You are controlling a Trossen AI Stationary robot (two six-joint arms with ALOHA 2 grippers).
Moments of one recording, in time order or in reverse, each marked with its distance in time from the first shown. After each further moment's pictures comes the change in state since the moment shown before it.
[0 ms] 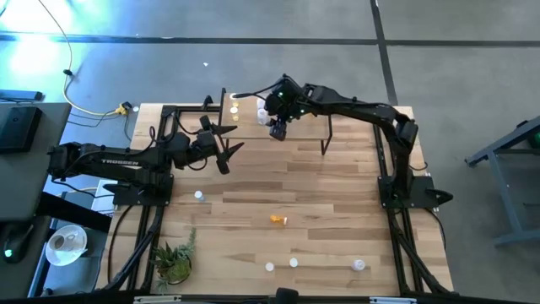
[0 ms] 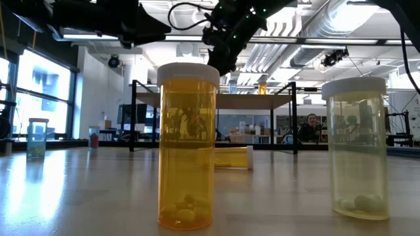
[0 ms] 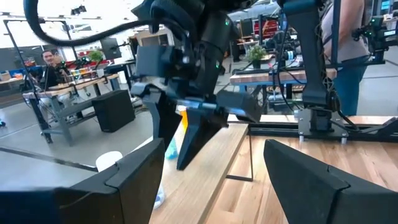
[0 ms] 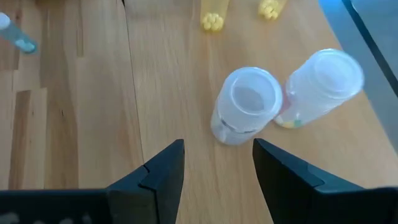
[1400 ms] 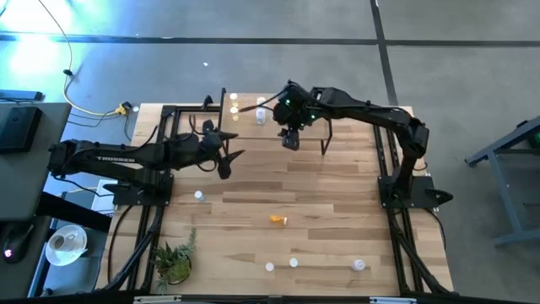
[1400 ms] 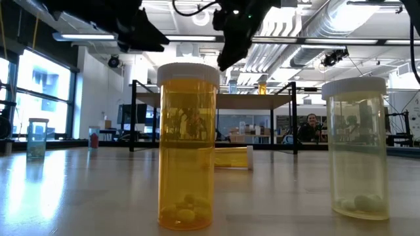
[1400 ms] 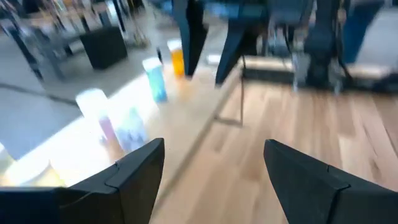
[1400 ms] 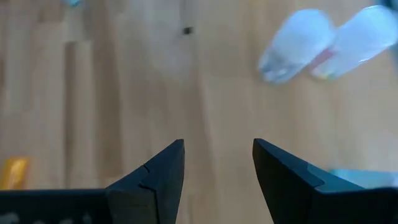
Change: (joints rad) left arm -0.063 0.000 0.159 -0.468 -0.077 -0.153; right arm 0.074 -0.109 -0.001 -0.235 0.017 -0.016
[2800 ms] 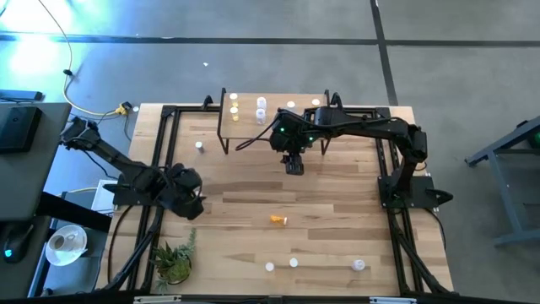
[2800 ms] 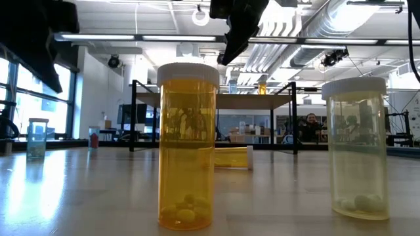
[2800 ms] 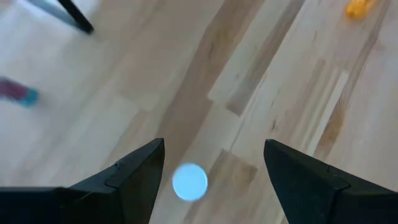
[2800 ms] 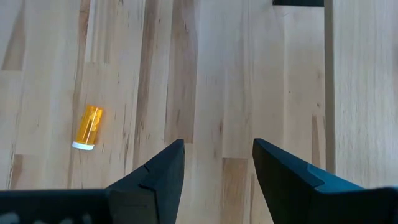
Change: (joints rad) left arm -0.656 -0.011 0.087 -1.082 -0.142 -1.028; right arm 0.181 0.002 0.000 -0.129 -0.021 0.016
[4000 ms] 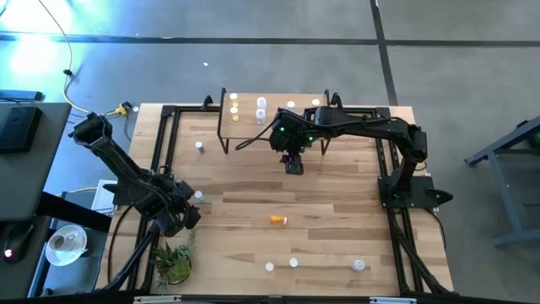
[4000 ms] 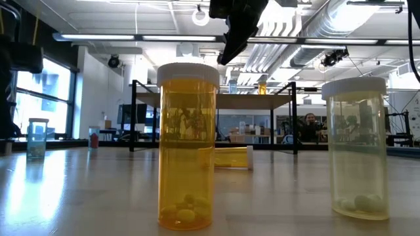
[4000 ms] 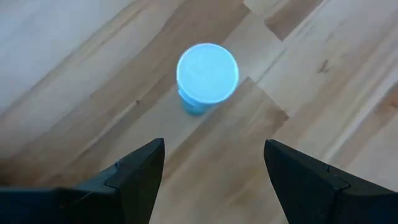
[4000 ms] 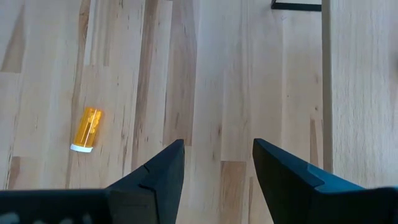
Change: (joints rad) left arm -0.292 0.133 -0.213 0.113 0.002 -0.612; right arm 0.000 0.001 0.000 0.011 0.000 -0.007
